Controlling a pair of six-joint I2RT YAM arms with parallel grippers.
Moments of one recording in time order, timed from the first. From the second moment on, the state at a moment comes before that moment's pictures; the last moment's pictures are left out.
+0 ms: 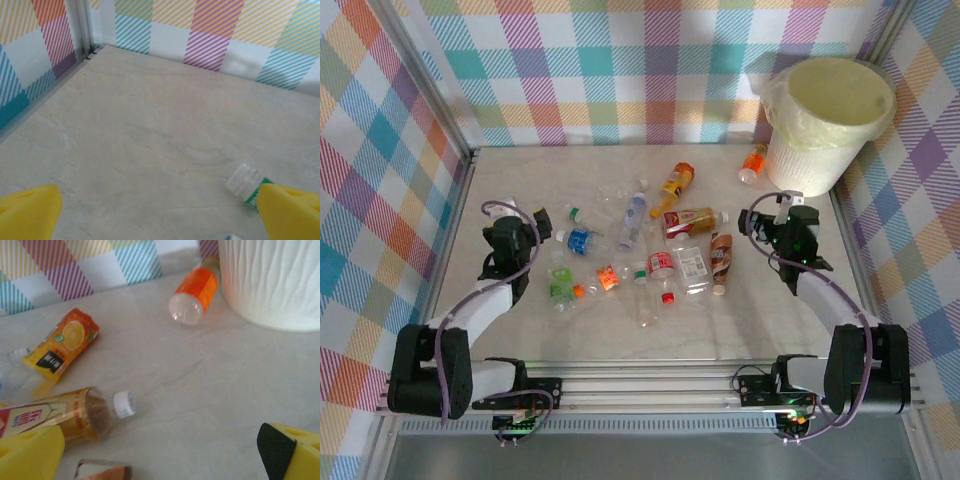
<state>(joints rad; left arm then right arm) -0.10 1.21 0.56 0.30 -0.33 -0.27 0.02 1.22 0.63 0.12 -0.11 0.24</state>
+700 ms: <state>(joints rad) -0.10 0.95 0.62 -0.20 -0.17 -0.66 0.26 1.54 0.97 -0.43 -0.20 0.46</state>
